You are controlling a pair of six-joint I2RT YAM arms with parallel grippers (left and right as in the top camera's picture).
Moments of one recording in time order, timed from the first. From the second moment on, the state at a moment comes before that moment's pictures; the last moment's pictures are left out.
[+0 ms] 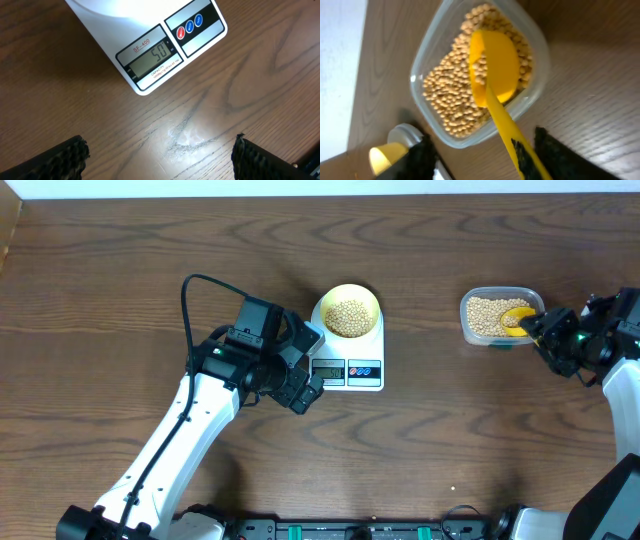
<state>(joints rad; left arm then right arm) -0.36 1.38 1.04 -0.87 0.30 0.25 -0.40 1.51 1.00 -0.57 -0.47 0.58</state>
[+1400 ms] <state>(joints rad) -0.36 1.38 1.04 -0.87 0.30 0.25 -0.62 0.91 1.09 -0.91 -0.11 0.29</state>
